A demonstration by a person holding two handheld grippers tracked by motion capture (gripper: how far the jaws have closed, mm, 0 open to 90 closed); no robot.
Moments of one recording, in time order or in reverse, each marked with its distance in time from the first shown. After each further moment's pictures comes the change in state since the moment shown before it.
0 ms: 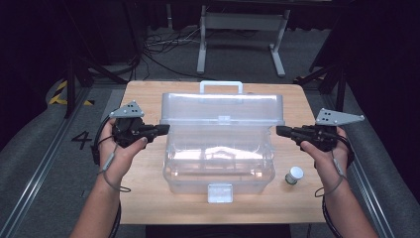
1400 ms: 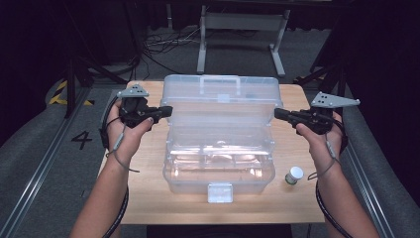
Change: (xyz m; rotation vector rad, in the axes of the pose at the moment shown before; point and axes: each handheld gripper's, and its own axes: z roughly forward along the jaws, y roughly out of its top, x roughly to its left) left arm 0.022 0.028 0.018 -0.025 0.066 -0.039; right arm -0.021 0.024 0.017 -0.026 -0.075 0.022
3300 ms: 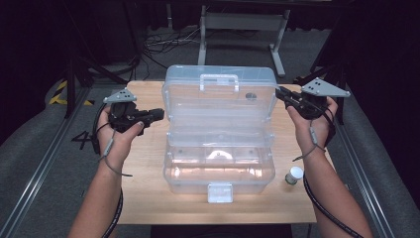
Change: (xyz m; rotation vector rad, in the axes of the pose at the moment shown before) left arm 0.015 -0.022 -0.016 -0.043 0.003 -0.053; right arm 0.002 0.030 0.023 -0.046 -0.361 -0.120
